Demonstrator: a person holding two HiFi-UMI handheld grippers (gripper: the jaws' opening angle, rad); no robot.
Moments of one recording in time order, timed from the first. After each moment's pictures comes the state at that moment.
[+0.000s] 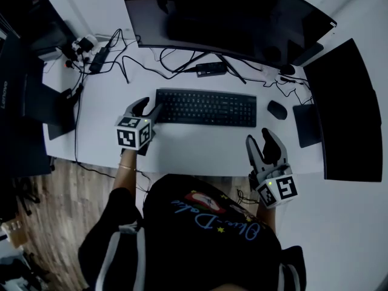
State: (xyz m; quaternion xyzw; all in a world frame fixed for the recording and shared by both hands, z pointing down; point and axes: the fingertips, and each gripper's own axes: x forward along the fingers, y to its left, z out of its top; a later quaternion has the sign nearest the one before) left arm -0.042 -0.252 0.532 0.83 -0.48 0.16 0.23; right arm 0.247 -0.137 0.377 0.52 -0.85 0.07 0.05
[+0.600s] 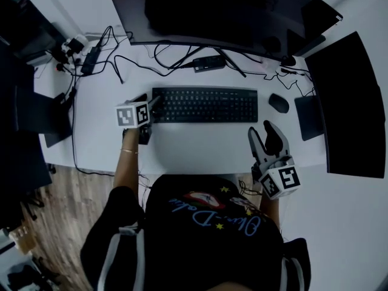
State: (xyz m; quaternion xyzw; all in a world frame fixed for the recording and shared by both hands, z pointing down) left arm -0.050 -0.296 0.615 0.78 -0.47 0.18 0.38; right arm 0.256 -0.162 0.403 0.54 -0.83 0.10 0.08
